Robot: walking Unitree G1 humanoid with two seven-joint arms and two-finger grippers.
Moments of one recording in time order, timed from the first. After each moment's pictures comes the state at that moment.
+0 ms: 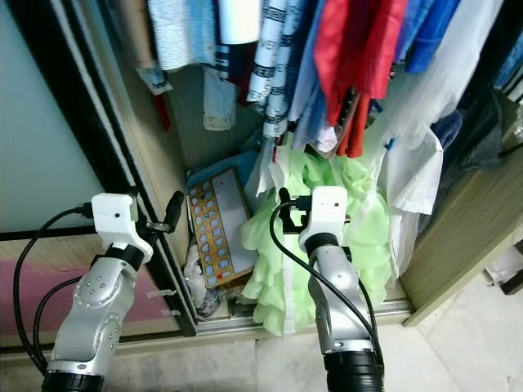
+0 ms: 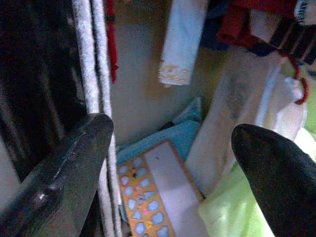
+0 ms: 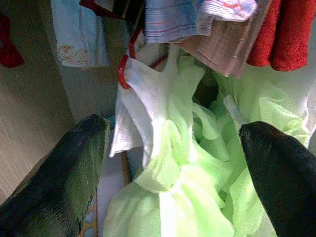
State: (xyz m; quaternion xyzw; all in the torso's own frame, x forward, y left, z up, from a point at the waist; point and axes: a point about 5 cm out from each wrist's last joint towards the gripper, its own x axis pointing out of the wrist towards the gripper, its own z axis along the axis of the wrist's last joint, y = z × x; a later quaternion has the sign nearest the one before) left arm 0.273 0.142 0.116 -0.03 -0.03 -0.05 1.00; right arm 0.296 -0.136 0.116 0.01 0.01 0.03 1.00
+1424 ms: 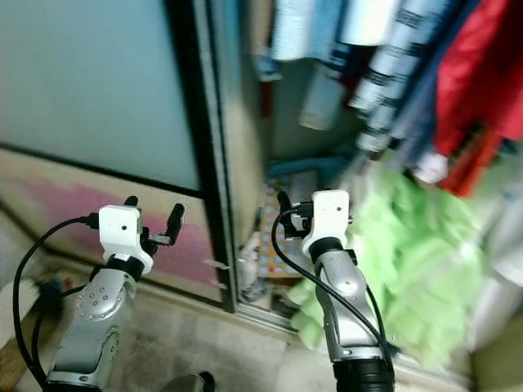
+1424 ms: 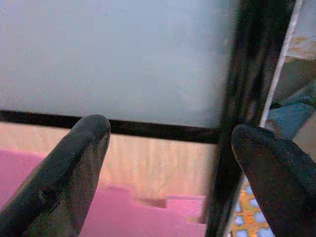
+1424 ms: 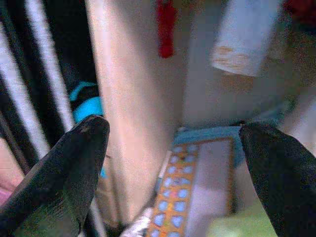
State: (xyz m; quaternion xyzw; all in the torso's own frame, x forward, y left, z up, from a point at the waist) left arm 0.264 0.139 0.104 0.02 -0.01 -0.07 1.00; right arm 0.290 -0.139 0.115 0.00 0.00 0.07 1.00
